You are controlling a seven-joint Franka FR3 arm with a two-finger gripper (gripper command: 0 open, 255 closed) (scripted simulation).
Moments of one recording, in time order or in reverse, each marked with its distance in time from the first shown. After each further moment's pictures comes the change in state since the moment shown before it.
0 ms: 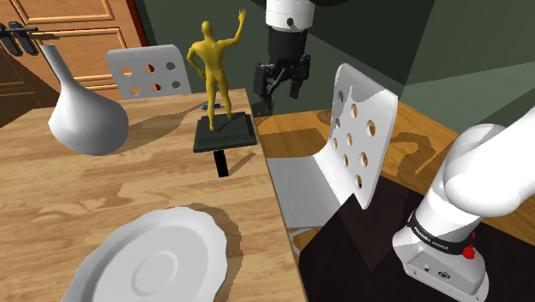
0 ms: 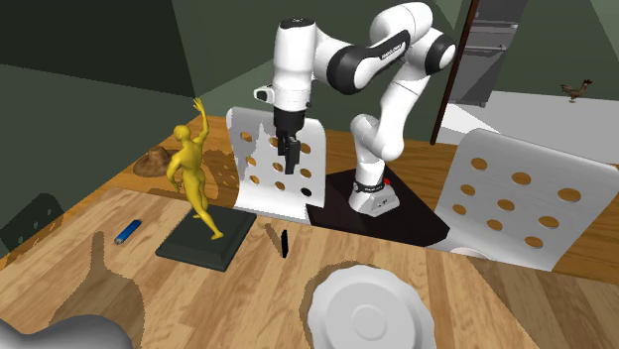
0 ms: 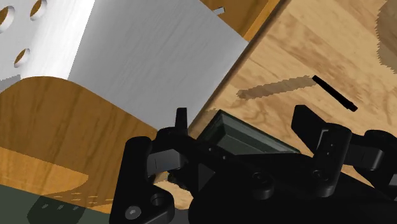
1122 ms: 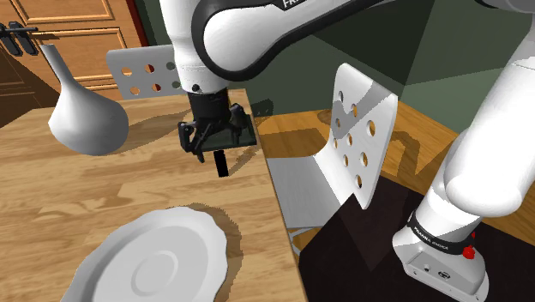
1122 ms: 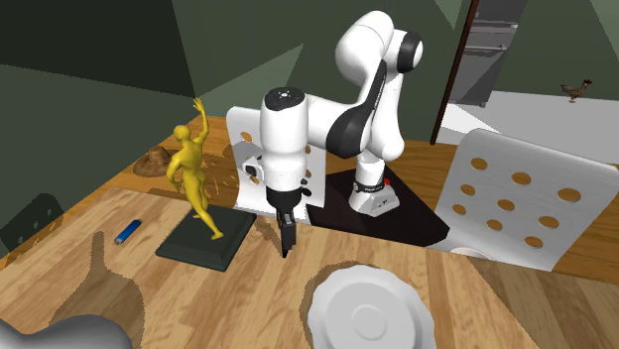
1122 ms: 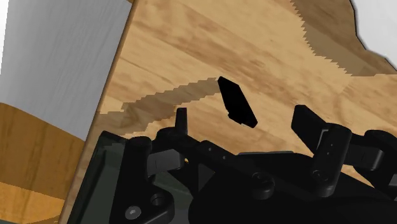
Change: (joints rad) arm 0.022 0.500 0.267 0.270 -0.149 0.128 0.418
